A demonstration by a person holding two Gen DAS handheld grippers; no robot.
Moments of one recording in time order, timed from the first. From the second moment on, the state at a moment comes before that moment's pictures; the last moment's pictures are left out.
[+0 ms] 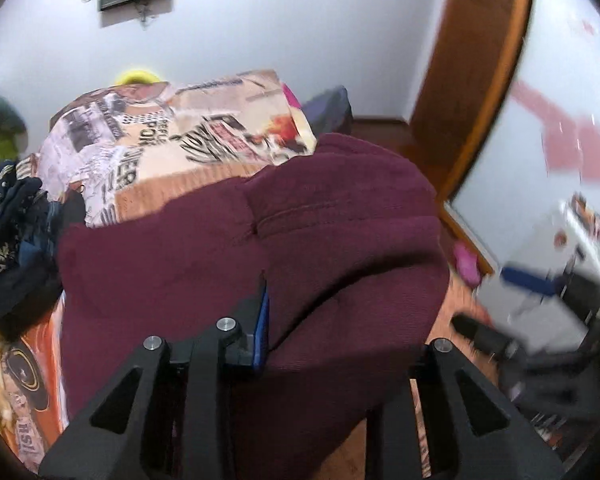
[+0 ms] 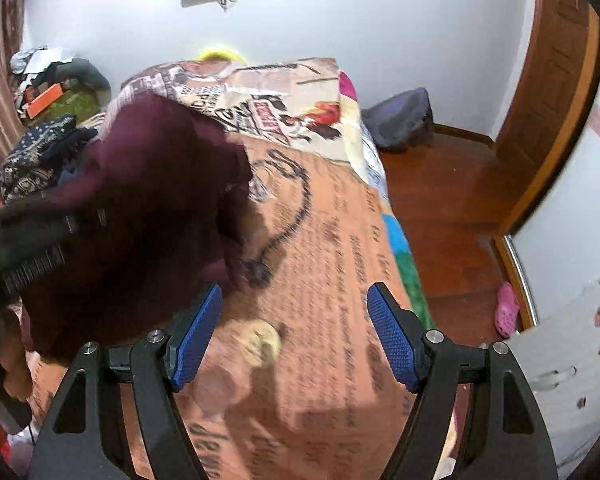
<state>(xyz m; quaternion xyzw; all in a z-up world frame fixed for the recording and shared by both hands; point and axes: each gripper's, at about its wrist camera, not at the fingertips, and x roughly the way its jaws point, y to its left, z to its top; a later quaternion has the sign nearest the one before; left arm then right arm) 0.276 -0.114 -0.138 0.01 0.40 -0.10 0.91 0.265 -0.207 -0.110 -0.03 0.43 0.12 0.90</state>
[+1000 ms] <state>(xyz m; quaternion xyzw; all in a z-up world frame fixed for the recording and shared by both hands) 0.211 -0.005 -0.075 0.01 0.34 -0.05 0.94 0.275 -0.154 -0.064 0.00 0.38 0.25 0.89</state>
